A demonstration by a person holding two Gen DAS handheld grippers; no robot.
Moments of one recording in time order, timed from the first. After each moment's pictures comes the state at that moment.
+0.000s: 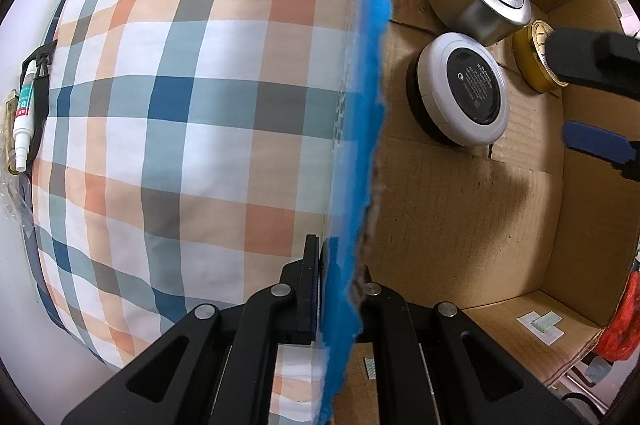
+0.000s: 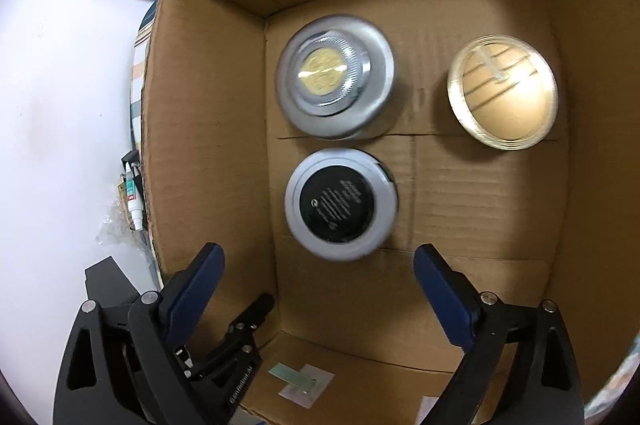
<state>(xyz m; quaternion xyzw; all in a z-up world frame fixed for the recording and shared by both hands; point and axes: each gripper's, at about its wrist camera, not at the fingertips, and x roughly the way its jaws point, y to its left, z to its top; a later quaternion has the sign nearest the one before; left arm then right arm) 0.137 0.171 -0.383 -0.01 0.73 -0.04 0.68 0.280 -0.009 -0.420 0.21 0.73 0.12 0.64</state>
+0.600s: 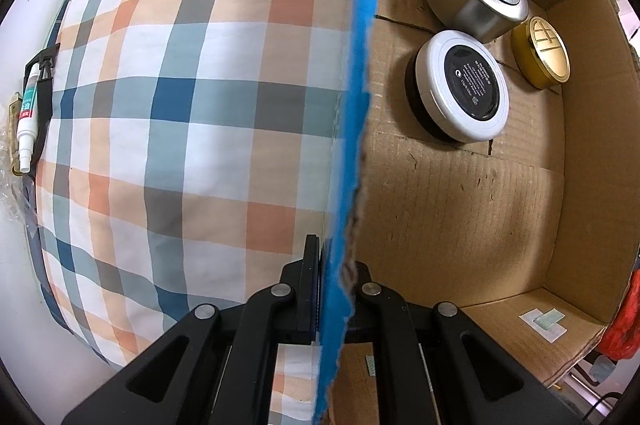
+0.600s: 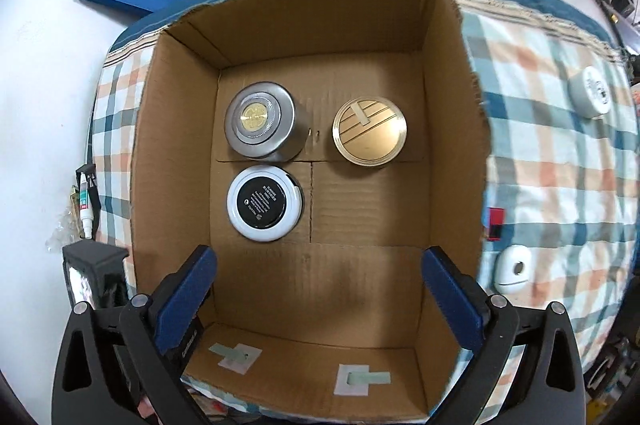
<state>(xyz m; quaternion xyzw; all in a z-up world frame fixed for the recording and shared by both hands) 0.136 0.168 -0.380 0.00 0.73 -0.04 0.68 0.252 -0.045 -0.337 0.09 0.69 0.02 0.72</state>
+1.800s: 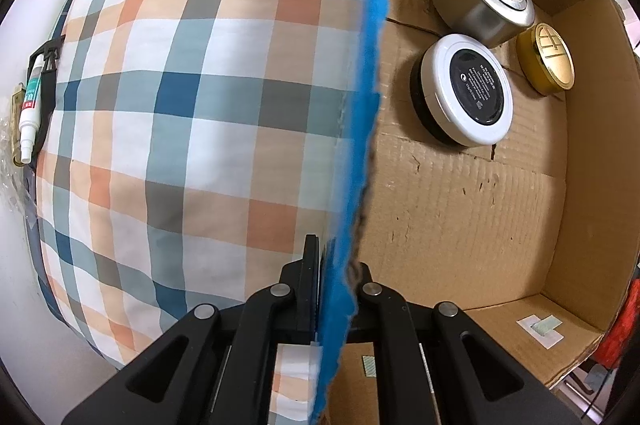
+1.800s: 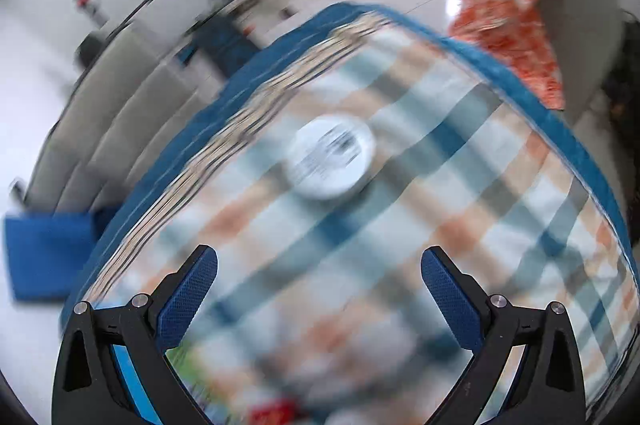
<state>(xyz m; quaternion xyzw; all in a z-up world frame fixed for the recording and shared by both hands) 0.136 0.171 -0.383 -0.02 0.73 -0.03 0.68 0.254 -0.385 -0.366 0.32 0.49 -0.28 0.76</state>
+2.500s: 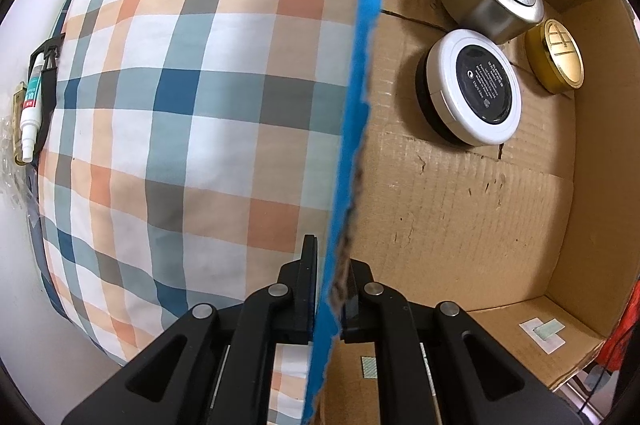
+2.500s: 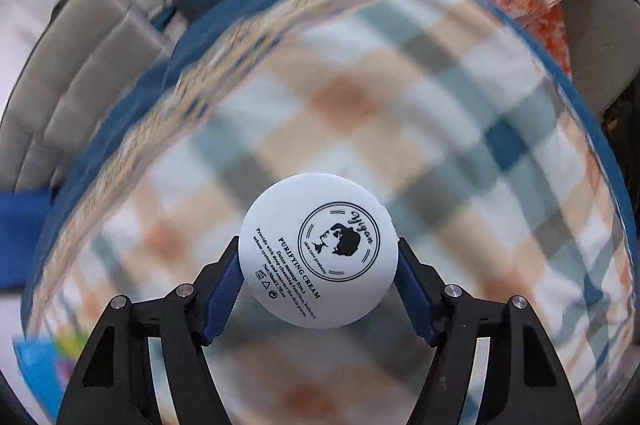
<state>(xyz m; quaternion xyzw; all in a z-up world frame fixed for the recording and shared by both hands) 0.142 0.165 -0.391 -0.01 0.74 -0.02 0.67 0.300 -0.381 -0.436 0.27 0.58 -0.26 0.72</state>
